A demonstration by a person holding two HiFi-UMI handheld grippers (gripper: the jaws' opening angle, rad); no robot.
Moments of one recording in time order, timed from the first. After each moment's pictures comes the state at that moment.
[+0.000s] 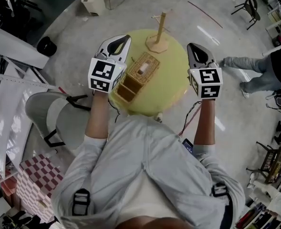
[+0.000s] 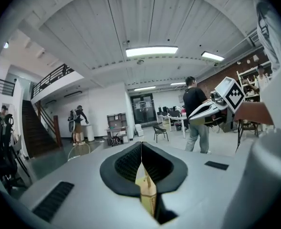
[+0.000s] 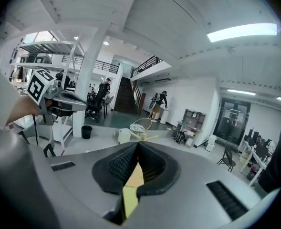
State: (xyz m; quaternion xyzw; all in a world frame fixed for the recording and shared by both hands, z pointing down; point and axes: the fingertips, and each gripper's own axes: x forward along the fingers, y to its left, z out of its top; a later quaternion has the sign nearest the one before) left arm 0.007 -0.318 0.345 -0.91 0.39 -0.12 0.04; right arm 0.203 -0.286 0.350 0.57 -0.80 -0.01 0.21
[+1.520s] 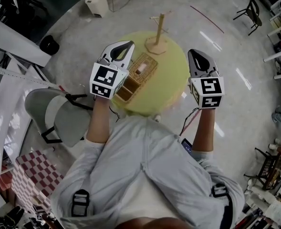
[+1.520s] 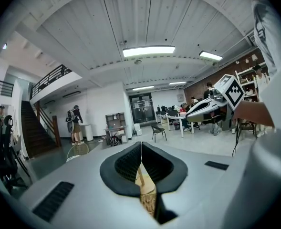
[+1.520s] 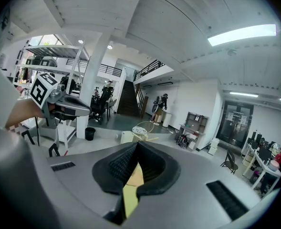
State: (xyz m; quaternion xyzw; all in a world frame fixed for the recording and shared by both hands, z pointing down) left arm 0.031 -0.278 0.337 -0.91 0.38 -0.12 0.04; right arm 0.213 -0.248 0.331 0.55 -0.81 -0.03 0.20
